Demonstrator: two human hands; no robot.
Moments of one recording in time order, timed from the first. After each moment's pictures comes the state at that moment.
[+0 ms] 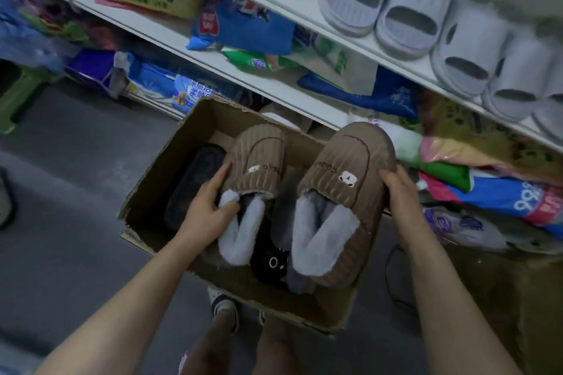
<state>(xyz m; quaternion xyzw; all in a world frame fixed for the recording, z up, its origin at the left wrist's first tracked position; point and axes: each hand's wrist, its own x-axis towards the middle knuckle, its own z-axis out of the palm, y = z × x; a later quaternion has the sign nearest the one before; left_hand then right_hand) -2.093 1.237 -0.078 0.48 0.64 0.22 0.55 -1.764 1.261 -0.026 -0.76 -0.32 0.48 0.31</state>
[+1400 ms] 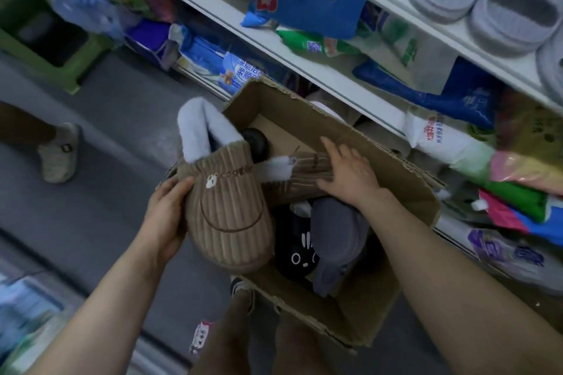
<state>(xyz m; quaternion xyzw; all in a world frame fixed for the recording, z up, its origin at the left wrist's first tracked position) -2.163 1.209 -0.069 0.05 0.68 0.45 0.57 -1.865 1.335 -0.135 -0.56 -0.79 0.21 -0.16</state>
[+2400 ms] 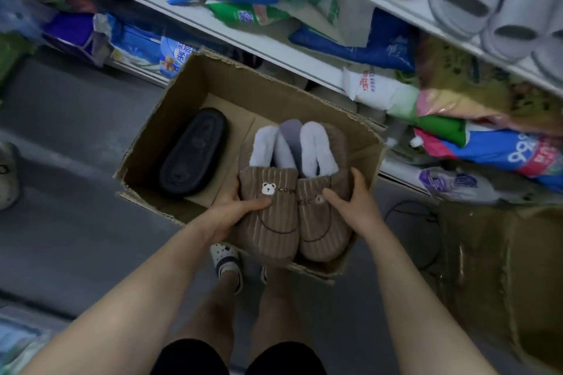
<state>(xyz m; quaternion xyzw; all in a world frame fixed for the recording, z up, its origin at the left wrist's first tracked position) -2.048 1.184 -0.099 0.19 0.59 0.15 0.77 -1.789 1.175 -0.073 -0.79 -0.39 0.47 0.08</state>
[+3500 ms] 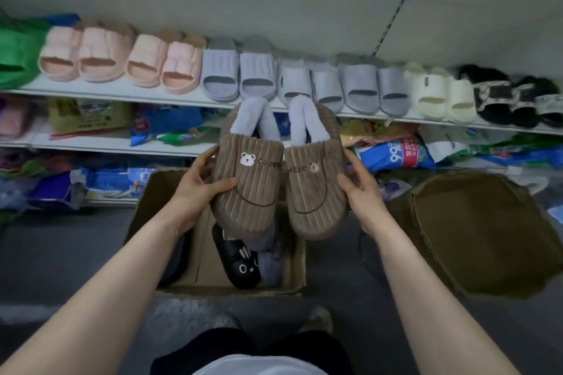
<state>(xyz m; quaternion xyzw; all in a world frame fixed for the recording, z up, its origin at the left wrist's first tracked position) -2.018 1.240 0.121 0.47 0.47 0.30 0.68 -1.734 1.120 0.132 -0.71 -0.33 0.38 0.48</state>
